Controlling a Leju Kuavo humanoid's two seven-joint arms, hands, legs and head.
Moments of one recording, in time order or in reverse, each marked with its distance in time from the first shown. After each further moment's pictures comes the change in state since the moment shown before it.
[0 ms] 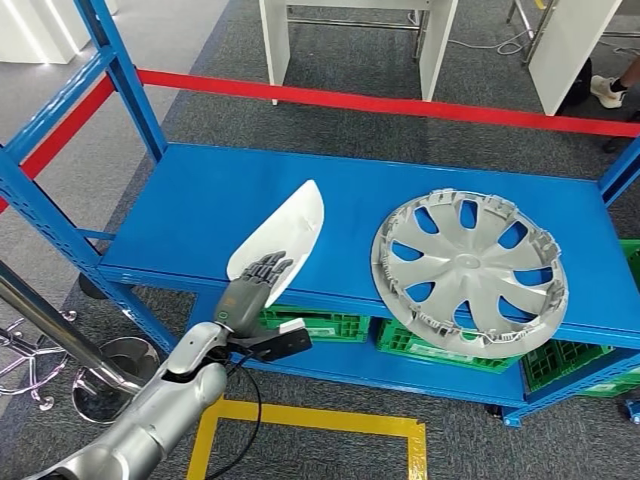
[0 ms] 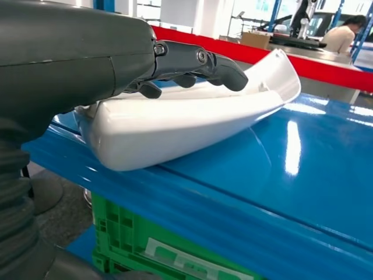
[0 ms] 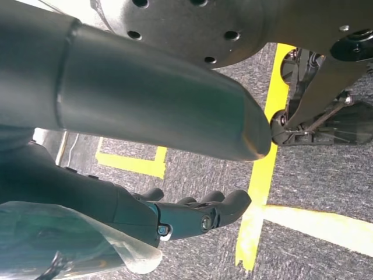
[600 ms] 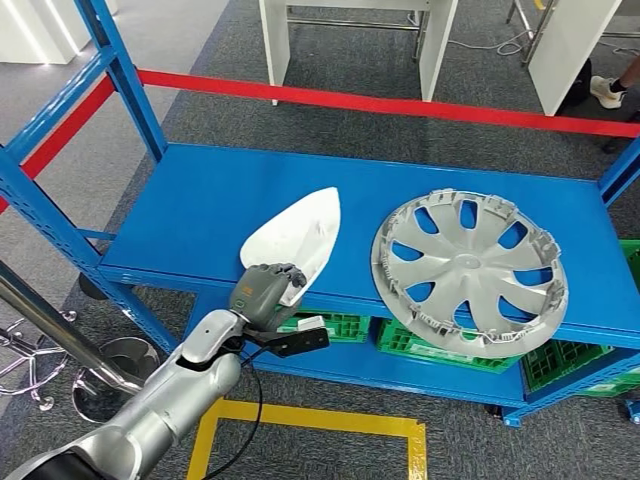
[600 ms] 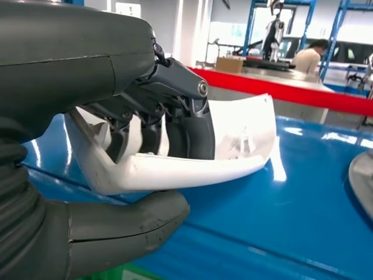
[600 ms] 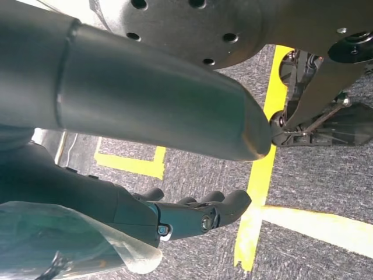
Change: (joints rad) left arm -0.080 -0.028 -0.074 0.061 -0.040 0.052 0.033; right arm 0.000 0.000 -0.003 0.000 -0.002 0.001 -0.004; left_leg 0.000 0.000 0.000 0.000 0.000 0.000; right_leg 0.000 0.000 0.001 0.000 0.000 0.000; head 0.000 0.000
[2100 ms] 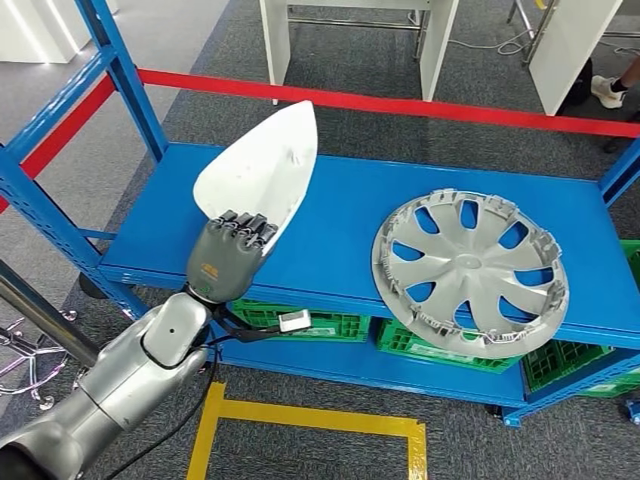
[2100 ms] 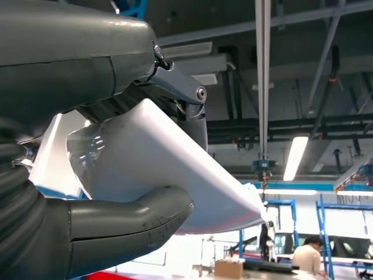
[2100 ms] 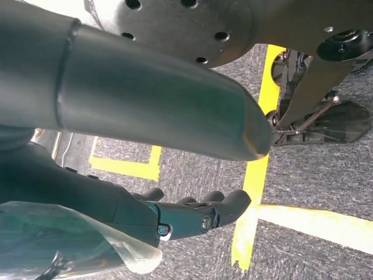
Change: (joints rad) left arm -0.038 0.245 -0.197 -0.457 -0.451 0.281 0.353; right arm -0.002 0.001 -0.027 0.000 -0.001 -0.003 -0.018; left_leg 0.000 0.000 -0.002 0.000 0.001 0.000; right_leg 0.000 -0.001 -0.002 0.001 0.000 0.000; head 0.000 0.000
